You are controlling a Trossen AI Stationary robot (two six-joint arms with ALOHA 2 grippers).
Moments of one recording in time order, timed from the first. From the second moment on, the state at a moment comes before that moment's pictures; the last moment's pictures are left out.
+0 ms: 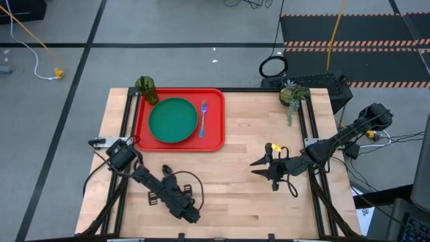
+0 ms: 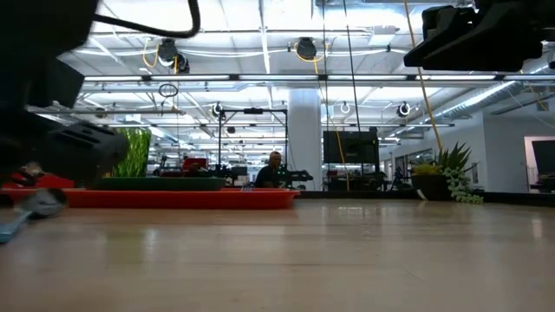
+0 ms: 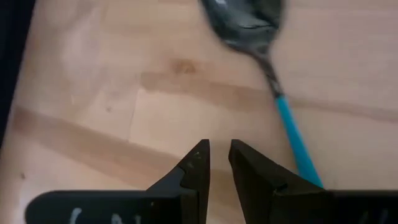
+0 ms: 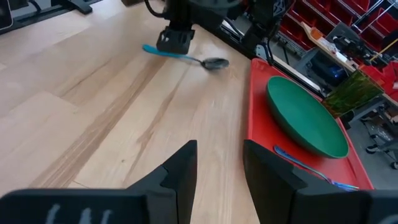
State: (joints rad) left arm -0.63 2.20 1.51 -1.39 -0.05 -2.39; right arm 0.52 1.04 0.41 0.21 0.45 -0.31
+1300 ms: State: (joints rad) left arm -0.49 2.09 1.40 -1.30 -0.05 -2.38; right arm 0.52 1.04 0.41 0.21 0.48 -0.34
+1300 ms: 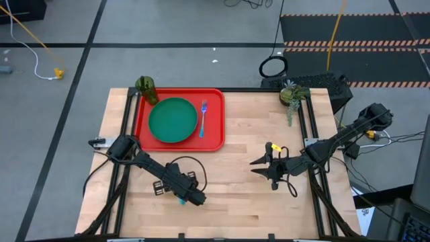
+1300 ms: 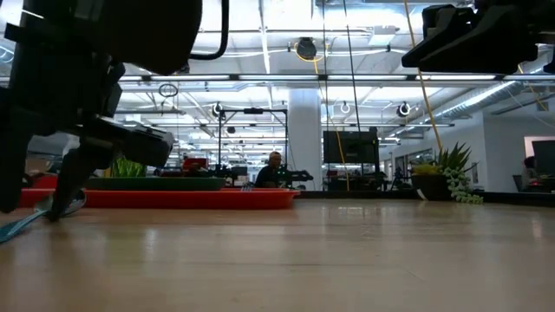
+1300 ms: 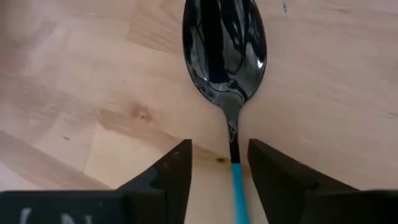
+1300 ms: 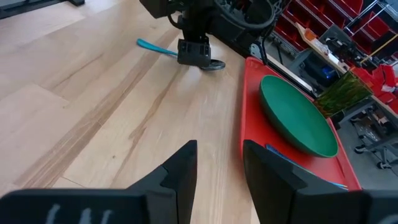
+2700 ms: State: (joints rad) left arm -0.40 2.10 1.59 -1.42 -0.44 -2.08; right arm 0.52 1.04 0.41 0.21 0.55 -0.37
